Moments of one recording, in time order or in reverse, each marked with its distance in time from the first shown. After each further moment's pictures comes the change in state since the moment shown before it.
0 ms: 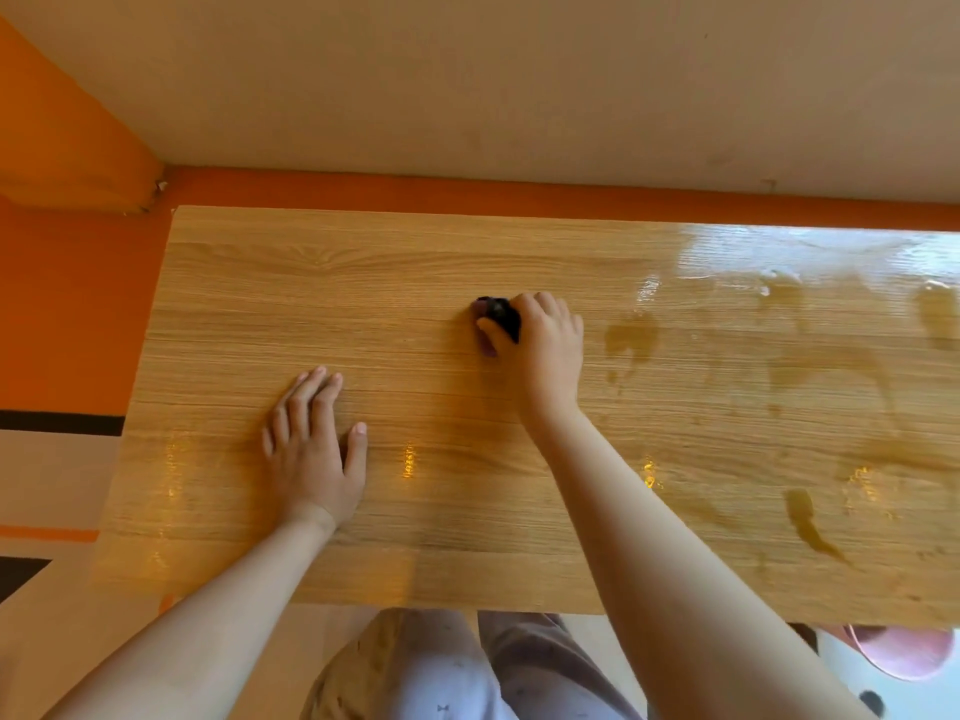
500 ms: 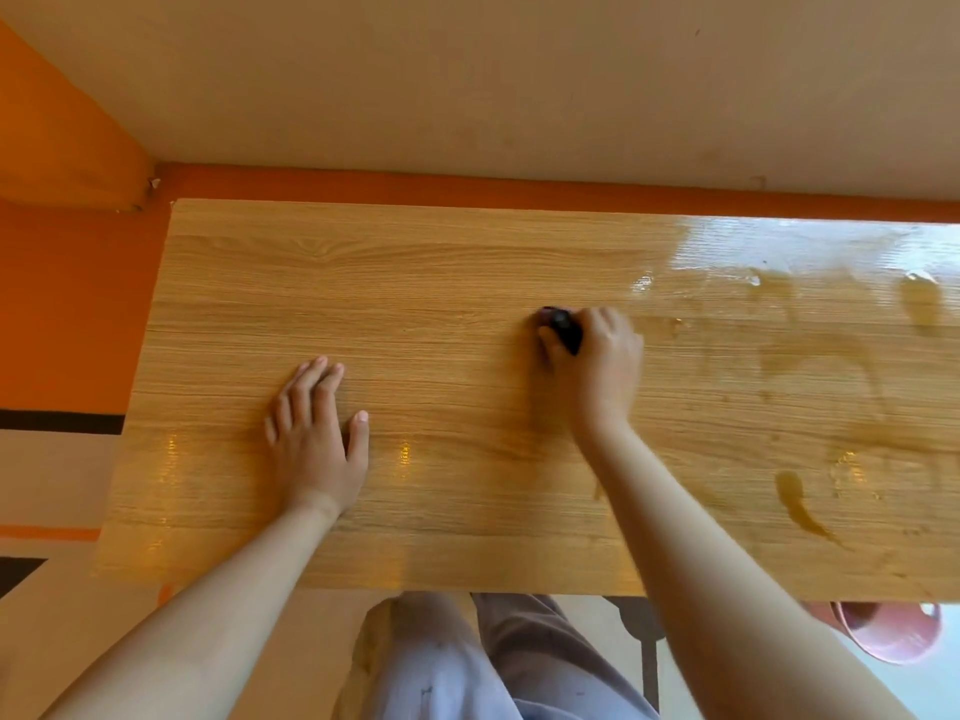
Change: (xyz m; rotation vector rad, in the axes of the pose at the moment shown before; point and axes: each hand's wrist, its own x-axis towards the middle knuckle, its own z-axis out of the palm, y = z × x) left_hand -0.001 0.000 0.001 -0.011 0.003 -0.002; right_hand -0.020 0.038 -0.034 -0.045 0.052 0.179
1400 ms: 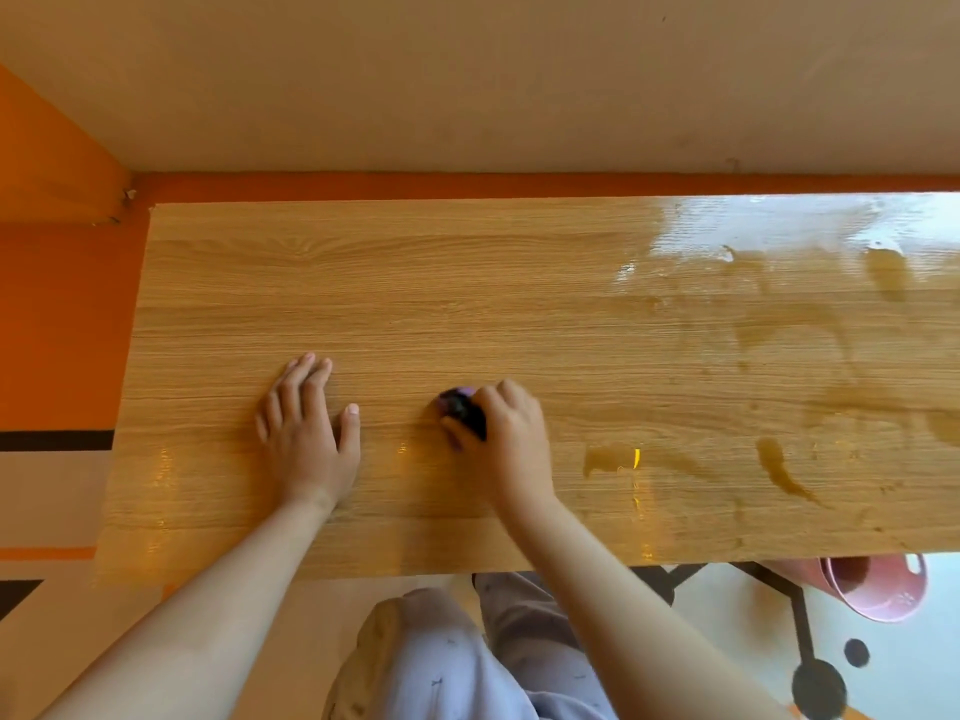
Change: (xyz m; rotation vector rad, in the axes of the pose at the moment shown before) left_hand -0.003 -0.003 0.001 -0.033 0.035 0.014; right_hand -0.105 -0.034 0.014 0.139 -0.183 -0.171
